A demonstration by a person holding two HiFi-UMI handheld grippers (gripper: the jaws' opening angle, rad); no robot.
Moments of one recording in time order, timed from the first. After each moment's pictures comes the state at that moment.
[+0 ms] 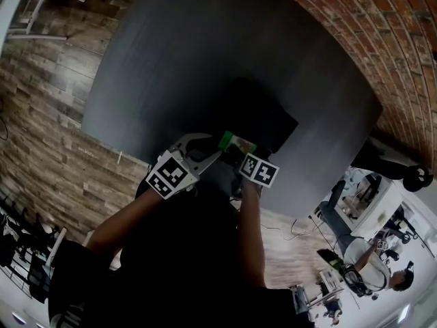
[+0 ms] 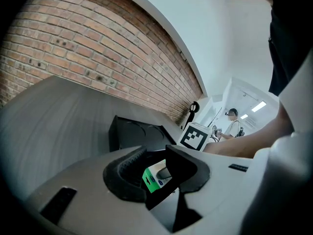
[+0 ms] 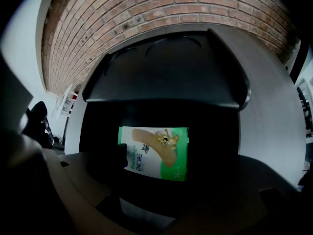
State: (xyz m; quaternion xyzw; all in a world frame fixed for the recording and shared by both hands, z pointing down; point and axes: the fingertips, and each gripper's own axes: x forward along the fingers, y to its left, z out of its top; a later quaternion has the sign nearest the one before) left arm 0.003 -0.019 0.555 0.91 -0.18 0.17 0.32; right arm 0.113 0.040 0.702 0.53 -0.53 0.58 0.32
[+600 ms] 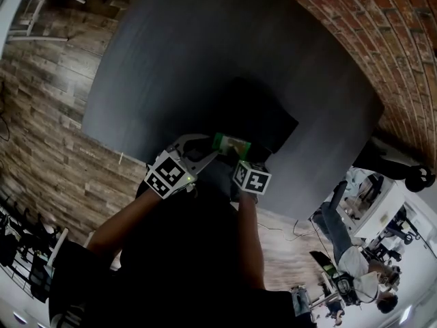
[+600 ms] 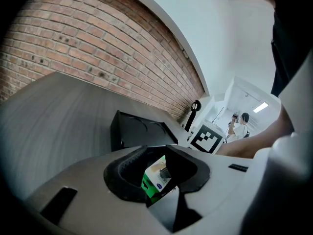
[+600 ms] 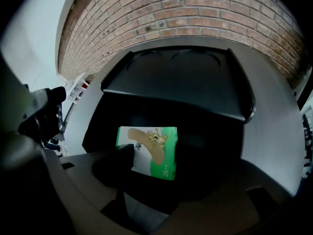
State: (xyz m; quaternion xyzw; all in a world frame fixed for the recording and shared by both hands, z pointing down) left arm 0.002 -0.014 0.568 0.91 -0.18 0.18 0.33; right arm 0.101 0.039 0.692 0.51 -0.59 0.51 0.35
